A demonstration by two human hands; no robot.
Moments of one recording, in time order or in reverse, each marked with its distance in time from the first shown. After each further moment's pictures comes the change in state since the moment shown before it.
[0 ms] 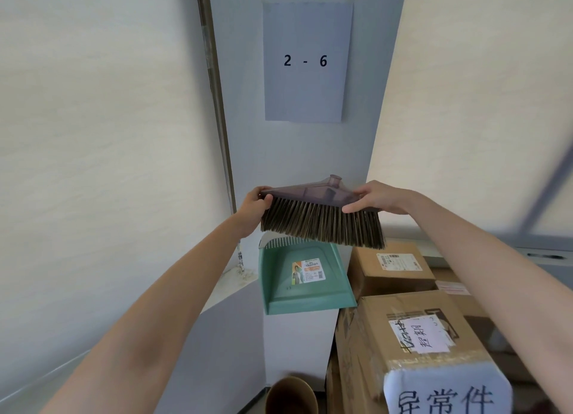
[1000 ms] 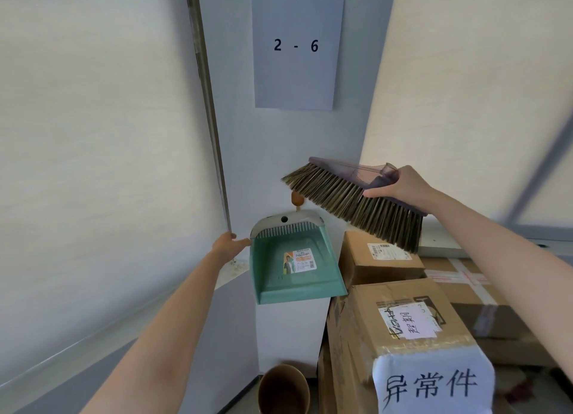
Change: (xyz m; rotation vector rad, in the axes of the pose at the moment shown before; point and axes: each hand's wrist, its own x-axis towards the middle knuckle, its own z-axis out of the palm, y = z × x) left_hand -0.027 -0.104 -0.028 0.531 0.080 -0.376; right_hand -0.040 0.038 -0.023 0.011 0.454 -0.027
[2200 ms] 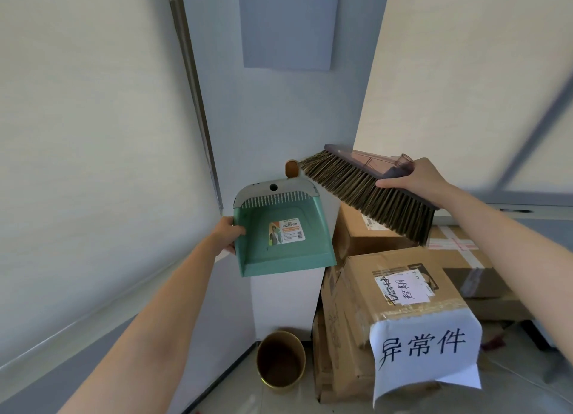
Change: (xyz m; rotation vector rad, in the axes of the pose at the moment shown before) left_hand 0.003 -0.014 0.019 -0.120 -0.197 0.004; right_hand -0.018 0.054 0.009 0.015 0.036 0.142
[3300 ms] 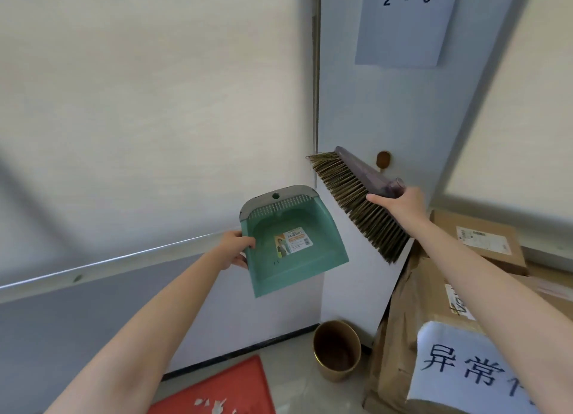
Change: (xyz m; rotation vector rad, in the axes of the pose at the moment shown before) left_hand -0.219 -0.111 -0.039 -0.306 0.382 -0.207; right_hand -0.071 -0.050 0.150 0.248 -0.121 -0.163
